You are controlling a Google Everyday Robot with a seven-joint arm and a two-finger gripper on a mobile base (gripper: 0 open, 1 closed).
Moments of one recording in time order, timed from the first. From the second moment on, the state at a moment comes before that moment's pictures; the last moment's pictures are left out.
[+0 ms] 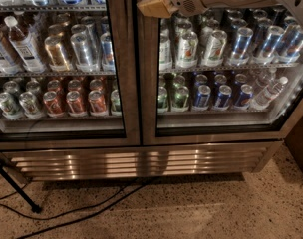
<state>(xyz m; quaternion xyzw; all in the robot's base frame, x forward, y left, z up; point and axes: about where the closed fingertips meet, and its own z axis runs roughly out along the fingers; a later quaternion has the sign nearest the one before) 0.676 0.001 1.041 -0.56 0.60 0.14 0.55</state>
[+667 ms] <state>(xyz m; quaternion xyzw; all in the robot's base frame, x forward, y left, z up) 0.673 -0.002 1.043 -0.56 0.60 0.15 0.55</state>
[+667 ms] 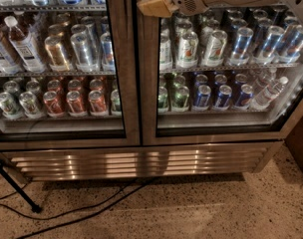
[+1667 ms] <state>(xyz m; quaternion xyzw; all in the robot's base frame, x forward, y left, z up) 0.671 -0.007 1.044 -0.55 0.61 0.16 0.55</state>
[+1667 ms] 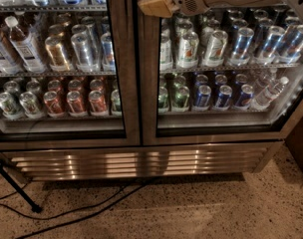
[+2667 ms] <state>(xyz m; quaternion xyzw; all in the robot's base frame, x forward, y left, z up) 0.671 -0.007 1.045 -0.55 0.61 0.16 0.55</state>
